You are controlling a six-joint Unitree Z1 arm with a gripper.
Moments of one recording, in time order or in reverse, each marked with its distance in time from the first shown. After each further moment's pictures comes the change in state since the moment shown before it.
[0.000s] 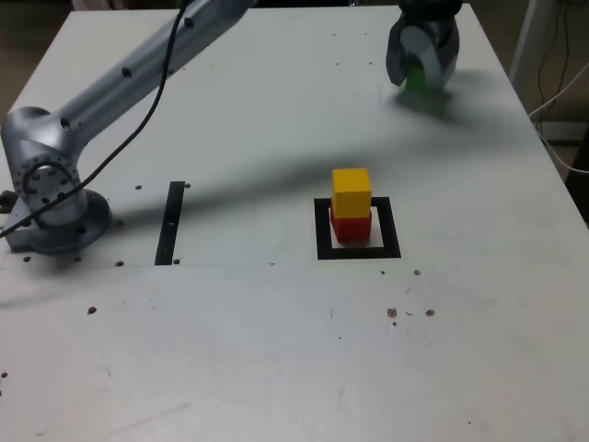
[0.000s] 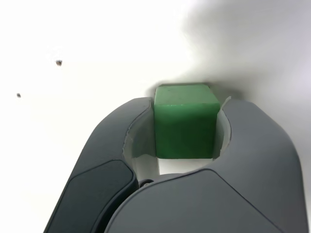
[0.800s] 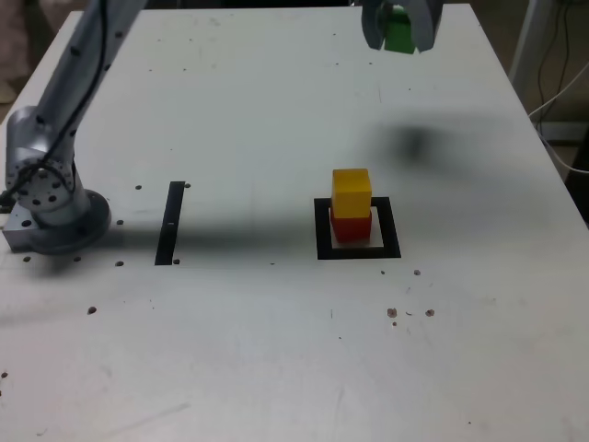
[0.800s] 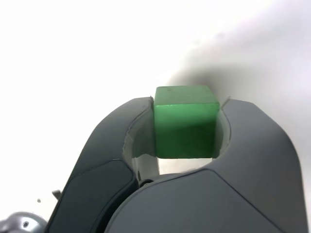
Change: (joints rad) arm -0.150 -0.447 0.462 0.000 0.015 -0.345
